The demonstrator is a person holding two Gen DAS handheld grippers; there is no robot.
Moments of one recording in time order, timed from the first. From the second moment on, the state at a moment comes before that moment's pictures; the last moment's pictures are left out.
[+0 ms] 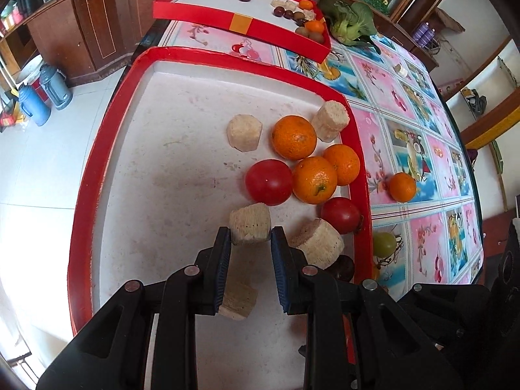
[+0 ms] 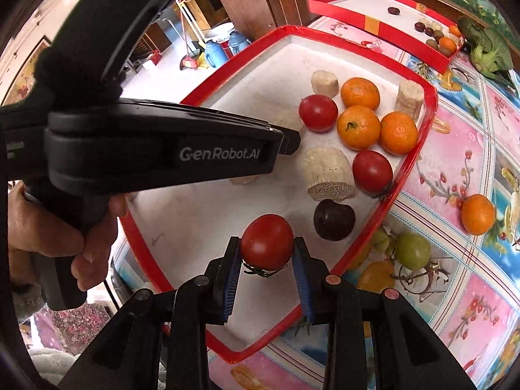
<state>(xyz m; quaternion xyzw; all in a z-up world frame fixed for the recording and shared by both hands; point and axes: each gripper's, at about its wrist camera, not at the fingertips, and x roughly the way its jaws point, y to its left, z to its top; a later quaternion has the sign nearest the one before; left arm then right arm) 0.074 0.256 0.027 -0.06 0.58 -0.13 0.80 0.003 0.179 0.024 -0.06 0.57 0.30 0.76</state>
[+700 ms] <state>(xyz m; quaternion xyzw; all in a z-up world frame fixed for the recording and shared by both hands) 0.042 0.282 0.037 -0.16 0.57 -0.09 0.80 -0.006 0.124 0.049 -0.06 0.53 0.29 0.79</state>
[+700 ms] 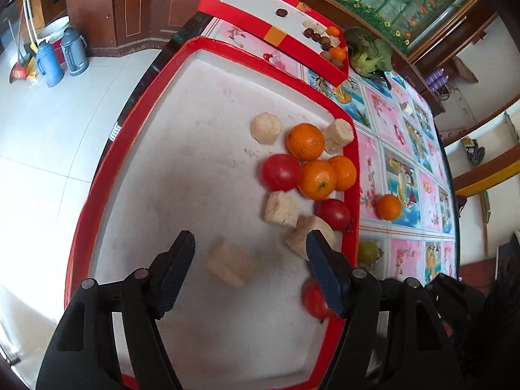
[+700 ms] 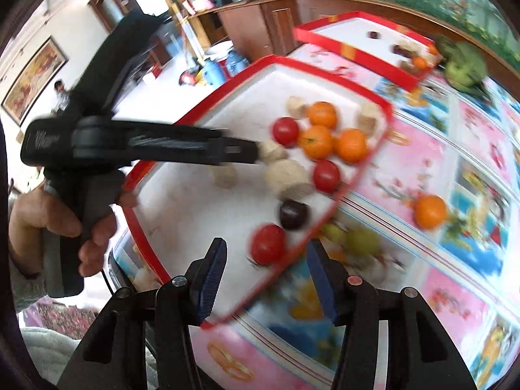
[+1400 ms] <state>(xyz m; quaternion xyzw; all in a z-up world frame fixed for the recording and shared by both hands) 0.012 0.156 0.062 -0.05 0.57 -0.17 0.80 -0.011 -0.010 0.043 0.01 0.55 0.18 0.81</state>
